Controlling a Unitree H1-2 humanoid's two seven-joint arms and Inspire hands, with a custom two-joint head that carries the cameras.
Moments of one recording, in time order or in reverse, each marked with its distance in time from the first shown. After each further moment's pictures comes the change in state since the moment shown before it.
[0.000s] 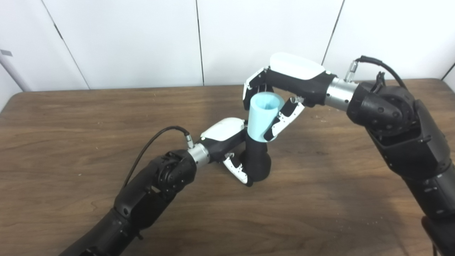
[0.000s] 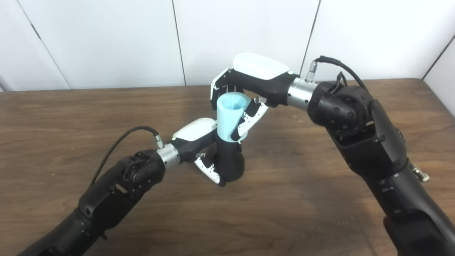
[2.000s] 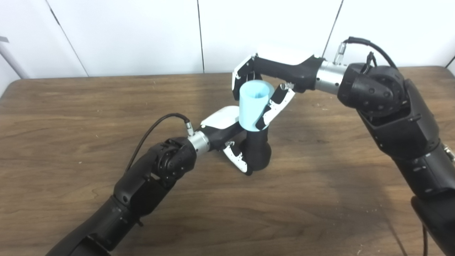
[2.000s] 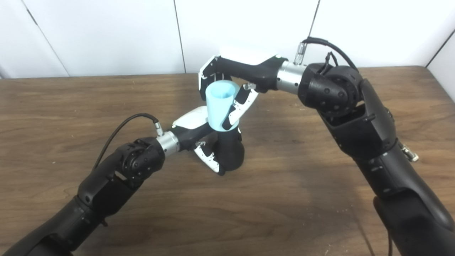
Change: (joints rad) left arm -0.002 0.004 0.000 -0.023 0.004 0.021 -0.034; right arm -0.031 0.029 0.024 0.071 0.016 -0.089 0.001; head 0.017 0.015
